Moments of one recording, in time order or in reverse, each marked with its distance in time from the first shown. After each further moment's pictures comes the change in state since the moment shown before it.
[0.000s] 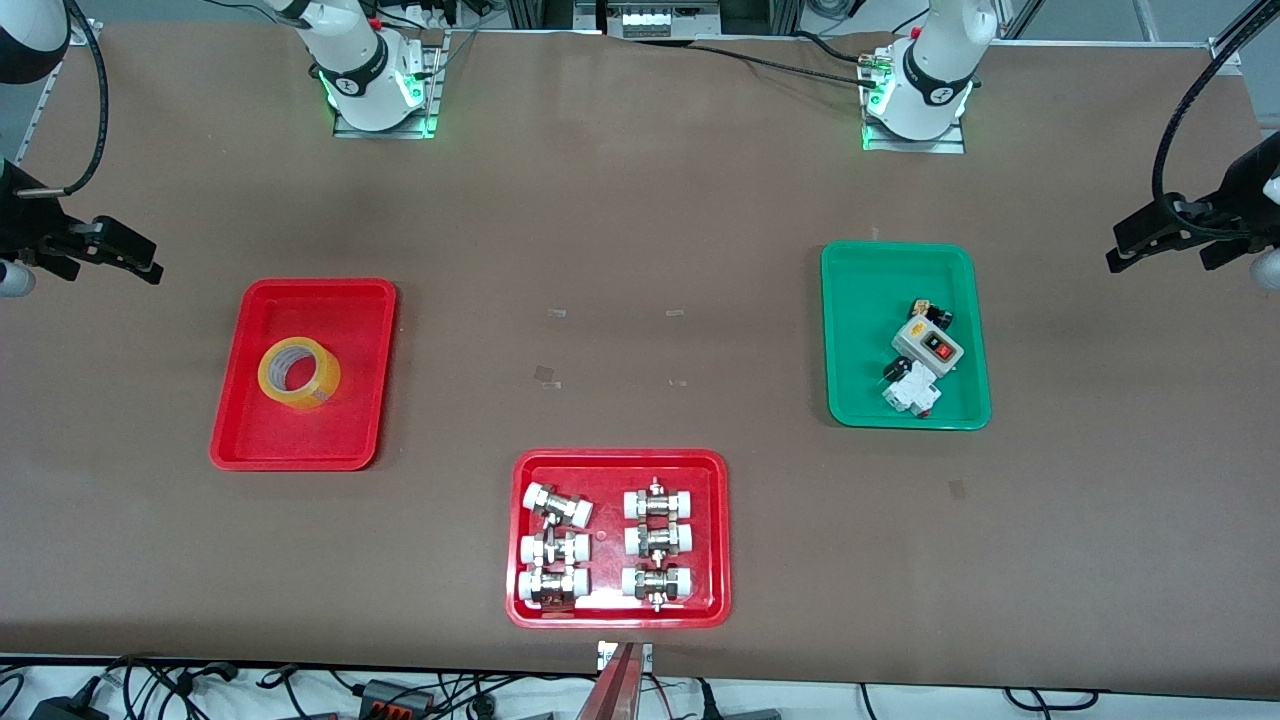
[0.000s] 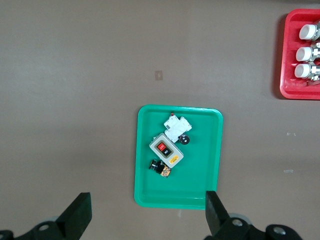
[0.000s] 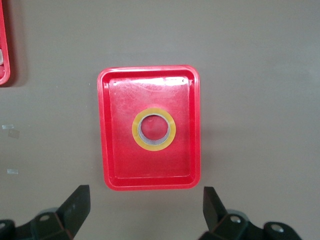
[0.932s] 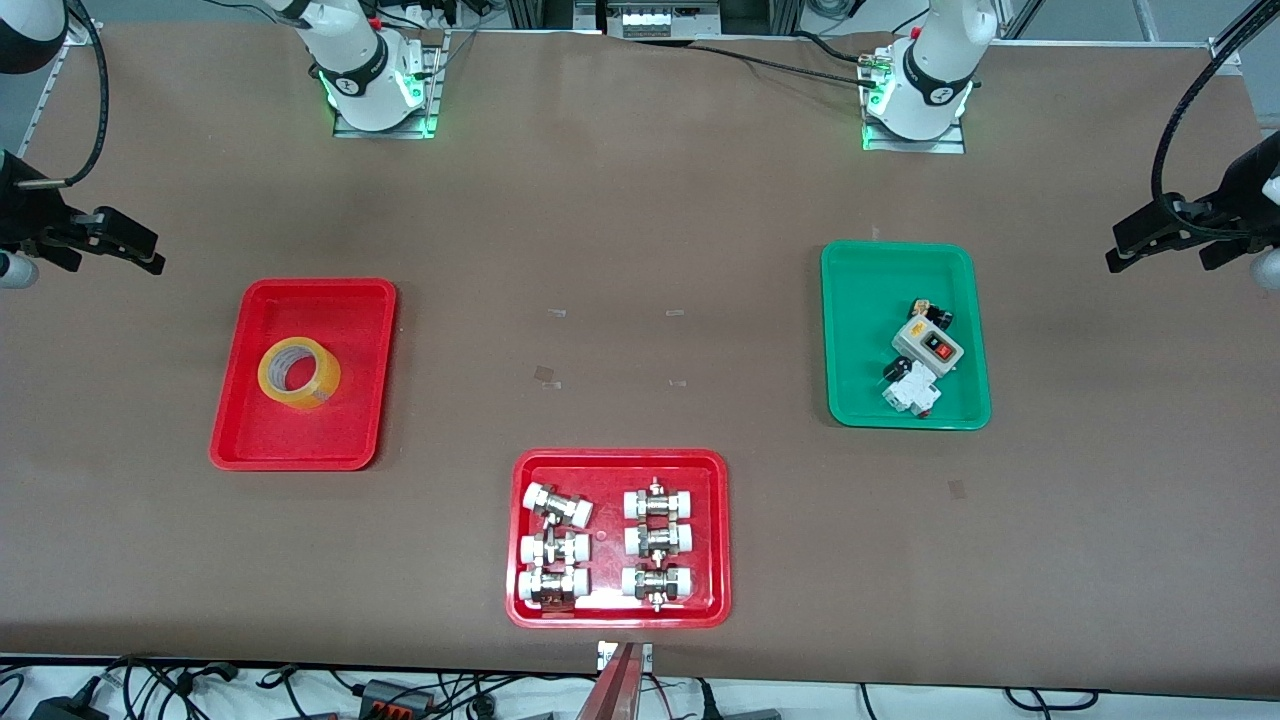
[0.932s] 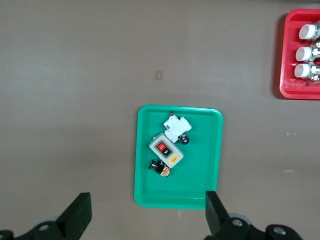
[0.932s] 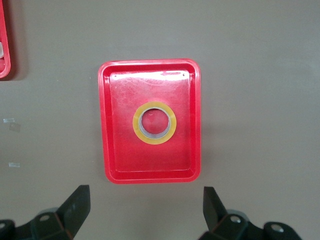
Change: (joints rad) left arm 0.000 0.000 0.000 0.000 0.000 0.000 0.000; right arm -0.010 -0.009 0.007 0.000 0.000 -0.024 -0.001
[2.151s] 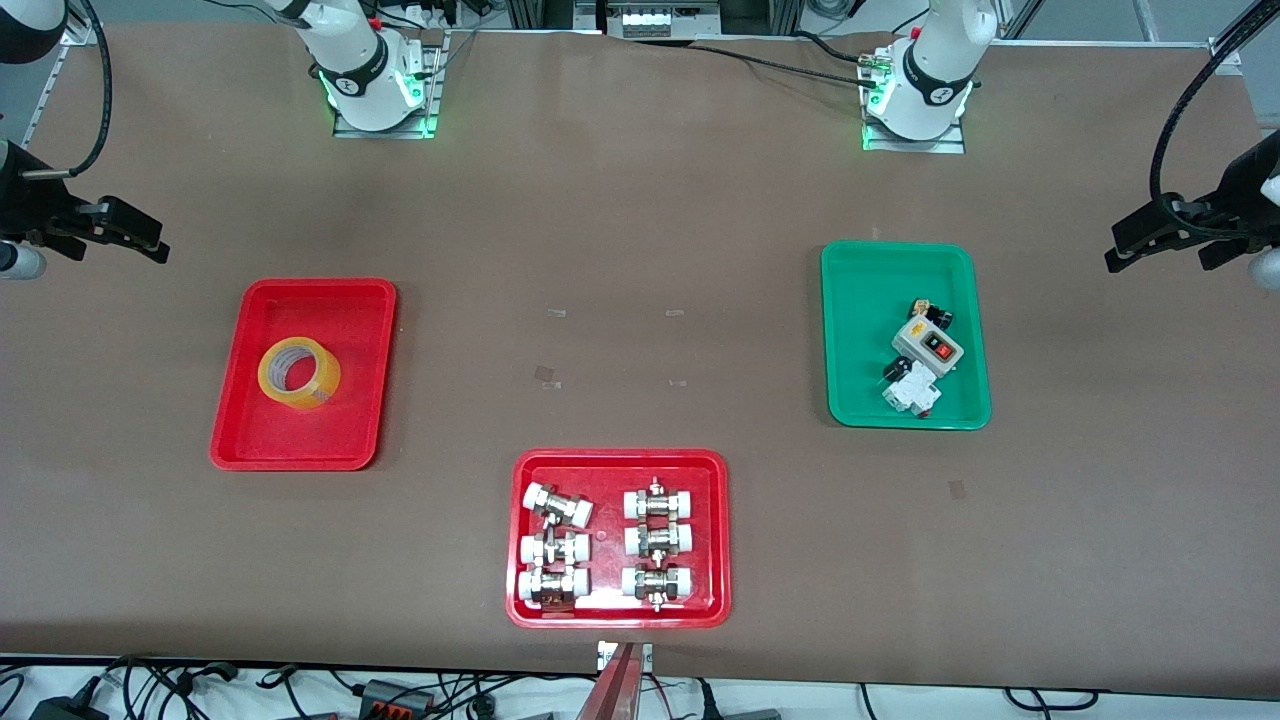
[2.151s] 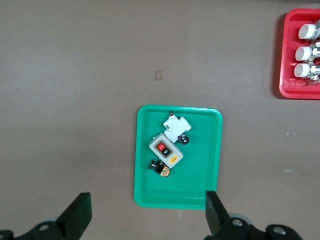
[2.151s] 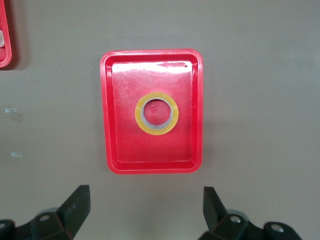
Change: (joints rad) left arm -0.001 0.000 -0.001 0.000 0.000 0.000 0.000; right arm -0.006 -0.015 0.018 0.000 0.000 -0.046 0.000
